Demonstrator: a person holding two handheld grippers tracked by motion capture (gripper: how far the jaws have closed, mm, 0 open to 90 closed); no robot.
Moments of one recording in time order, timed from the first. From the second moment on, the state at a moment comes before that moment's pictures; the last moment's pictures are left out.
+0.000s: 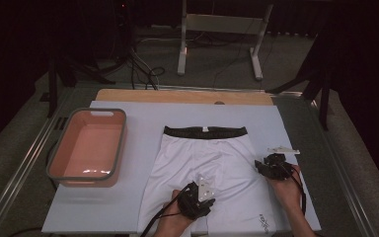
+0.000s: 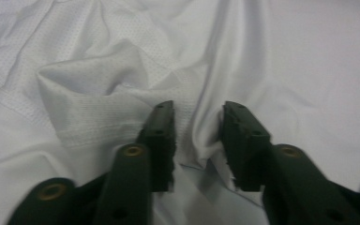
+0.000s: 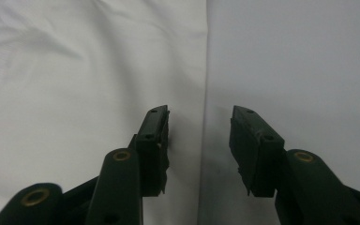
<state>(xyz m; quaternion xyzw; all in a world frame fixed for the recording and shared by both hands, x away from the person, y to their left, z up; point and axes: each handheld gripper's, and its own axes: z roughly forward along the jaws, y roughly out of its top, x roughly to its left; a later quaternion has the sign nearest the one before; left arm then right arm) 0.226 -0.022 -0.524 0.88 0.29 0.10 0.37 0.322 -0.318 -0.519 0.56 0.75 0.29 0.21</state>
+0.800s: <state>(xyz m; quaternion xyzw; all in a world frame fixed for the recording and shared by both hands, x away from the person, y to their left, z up) 0.223 -0.056 -0.526 0.86 0.30 0.03 0.41 0.311 -0.339 -0.511 0.55 0.75 0.27 0.23</state>
